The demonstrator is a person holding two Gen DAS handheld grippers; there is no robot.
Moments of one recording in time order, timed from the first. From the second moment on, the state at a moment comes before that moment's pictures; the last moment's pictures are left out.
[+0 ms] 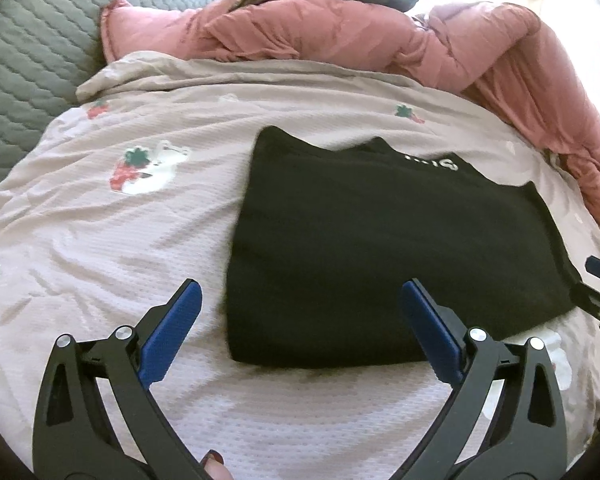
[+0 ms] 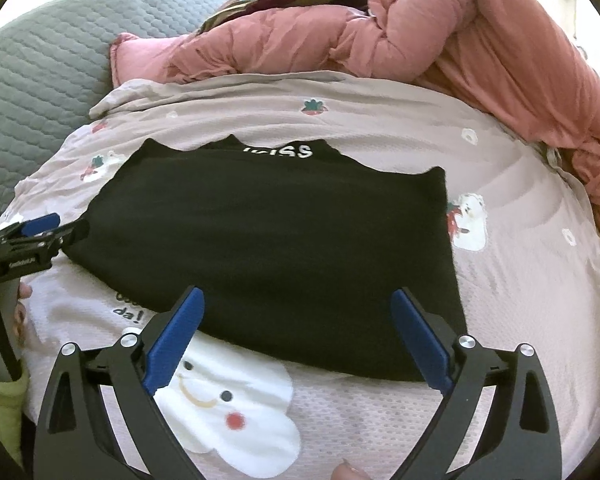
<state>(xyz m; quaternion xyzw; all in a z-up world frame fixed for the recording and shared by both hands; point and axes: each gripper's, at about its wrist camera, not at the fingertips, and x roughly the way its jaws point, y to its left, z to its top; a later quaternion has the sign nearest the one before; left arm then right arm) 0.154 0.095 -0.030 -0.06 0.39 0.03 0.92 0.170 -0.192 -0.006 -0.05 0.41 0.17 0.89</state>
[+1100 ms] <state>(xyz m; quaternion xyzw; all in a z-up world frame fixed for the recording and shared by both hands) 0.157 0.153 -0.028 -0.08 0.38 0.10 0.92 0.155 -0.052 -0.025 -0.16 0.38 0.27 0.87</state>
